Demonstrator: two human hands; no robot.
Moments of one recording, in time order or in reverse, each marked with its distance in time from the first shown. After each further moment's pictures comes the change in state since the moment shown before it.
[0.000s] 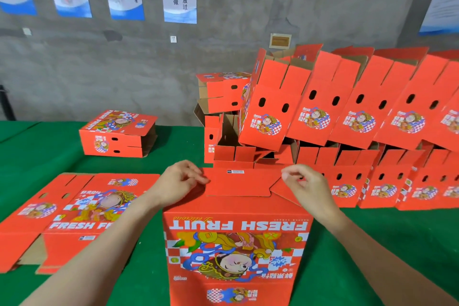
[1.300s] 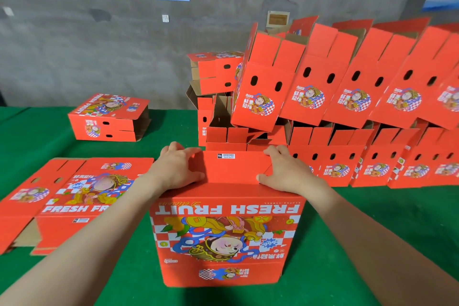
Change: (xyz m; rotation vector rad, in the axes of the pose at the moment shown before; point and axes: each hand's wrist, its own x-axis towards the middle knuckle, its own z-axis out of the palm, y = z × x) left_hand 0.008 0.016 0.023 0.512 -0.115 -0.238; right_hand 0.018 -0.013 0.014 -0.709 -0.468 0.142
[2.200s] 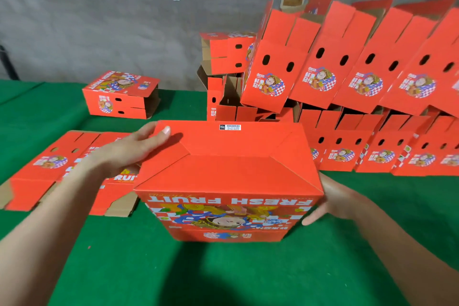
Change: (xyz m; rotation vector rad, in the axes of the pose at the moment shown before) left_hand -0.081 -0.054 -0.044 -0.900 -0.197 -0.193; right_hand -0.081 0.071 0.030 0.956 -0.425 0.103
